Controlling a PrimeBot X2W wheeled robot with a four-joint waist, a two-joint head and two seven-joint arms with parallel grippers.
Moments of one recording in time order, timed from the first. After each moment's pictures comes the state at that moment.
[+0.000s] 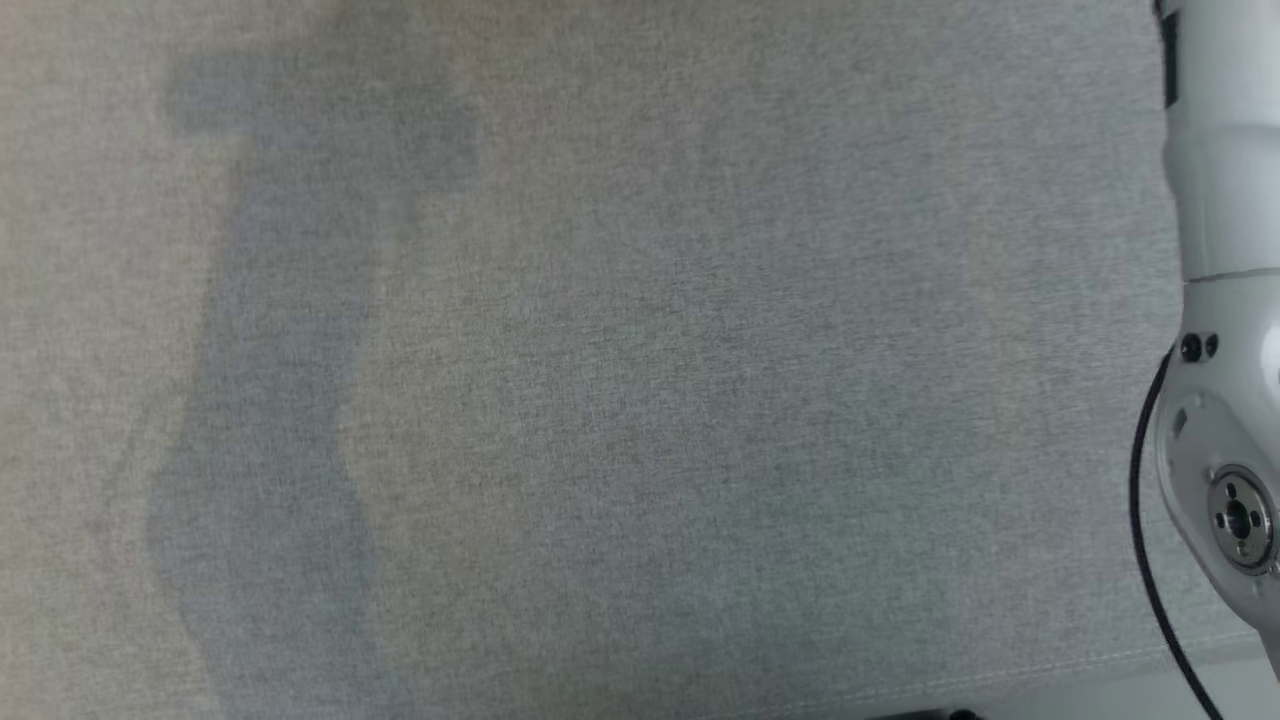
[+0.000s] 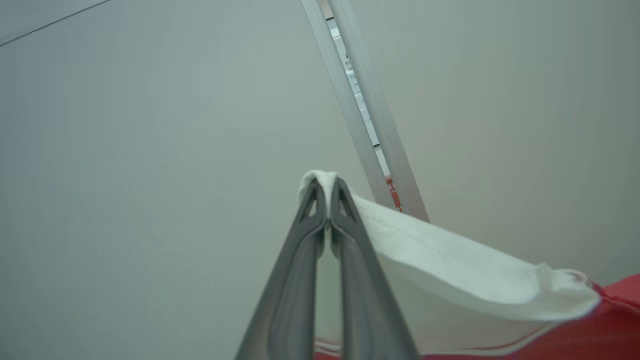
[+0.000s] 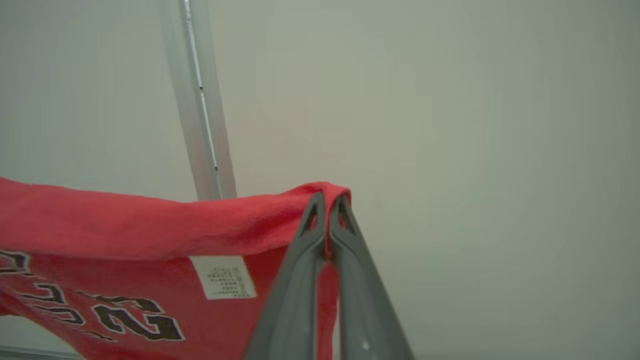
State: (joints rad) left arm -1.55 0.38 -0.34 0.50 -0.19 -0.01 -0.13; right arm -1.42 -0.07 -0.07 0.74 0.08 0.13 -0.17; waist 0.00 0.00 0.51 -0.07
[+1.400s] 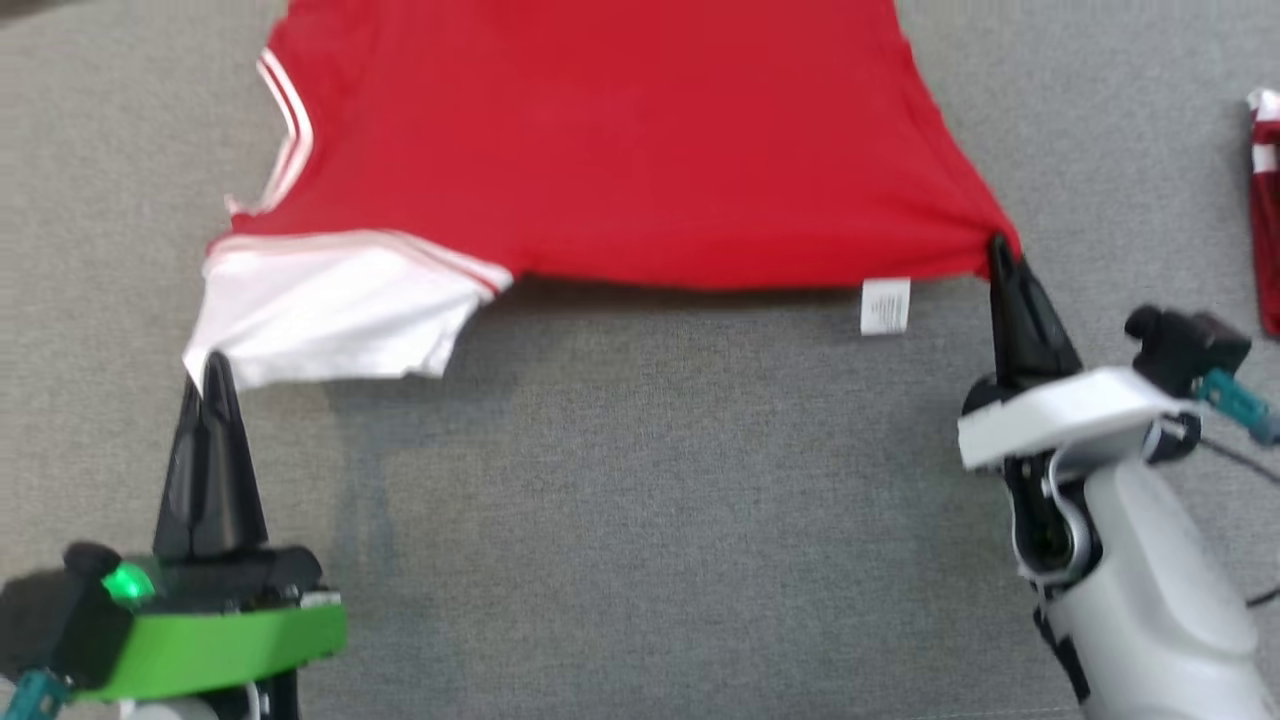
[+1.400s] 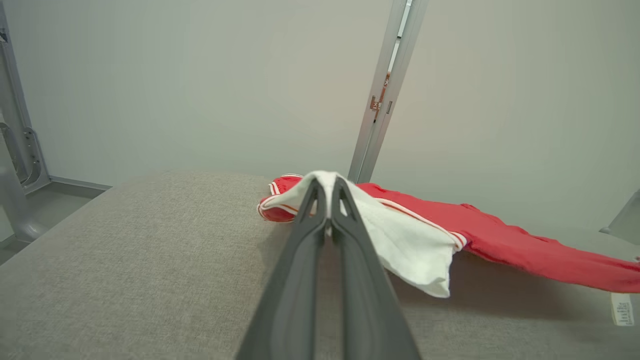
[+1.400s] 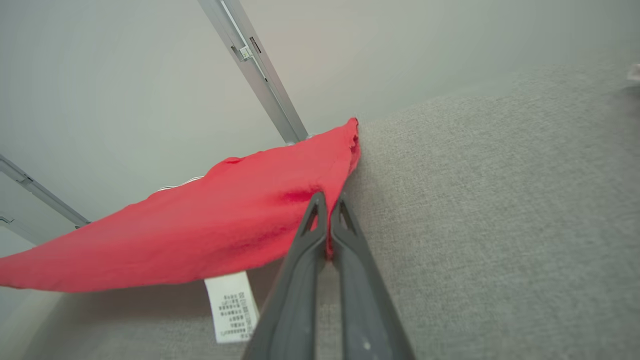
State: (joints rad) left arm -0.02 0.16 -0.05 -0.20 -0.41 -0.01 -0.26; right arm -0.43 -0.14 0.11 0.38 0.55 0.13 -0.26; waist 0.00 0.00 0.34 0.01
